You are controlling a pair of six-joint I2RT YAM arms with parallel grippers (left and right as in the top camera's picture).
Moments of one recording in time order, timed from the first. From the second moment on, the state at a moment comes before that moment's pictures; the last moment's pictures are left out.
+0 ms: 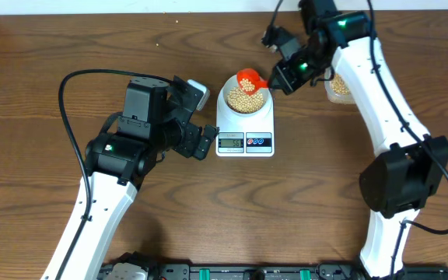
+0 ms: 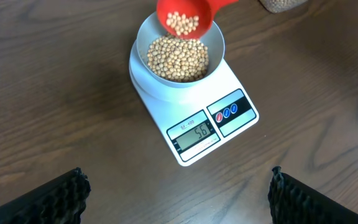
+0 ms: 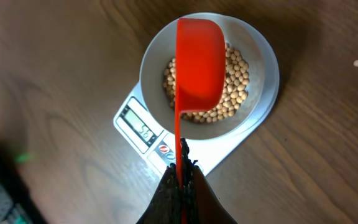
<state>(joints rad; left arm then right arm) -0.29 1.22 1.14 -0.78 0.28 0.17 0.28 2.09 2.06 -1.27 -0.51 -0.33</state>
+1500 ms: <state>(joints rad) -0.29 1.22 1.14 -0.78 0.28 0.17 -0.05 2.01 2.09 -1.44 0.12 -0.19</state>
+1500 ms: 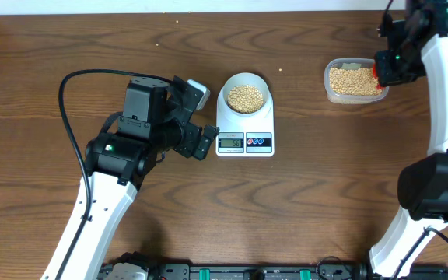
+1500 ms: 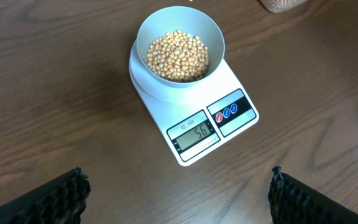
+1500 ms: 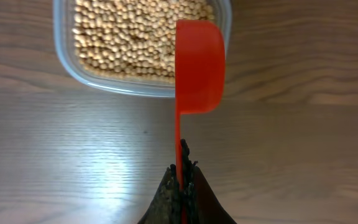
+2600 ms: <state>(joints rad) -0.29 1.22 1.14 -0.78 0.28 0.17 0.09 2.01 2.09 -1.06 -0.29 -0.18</state>
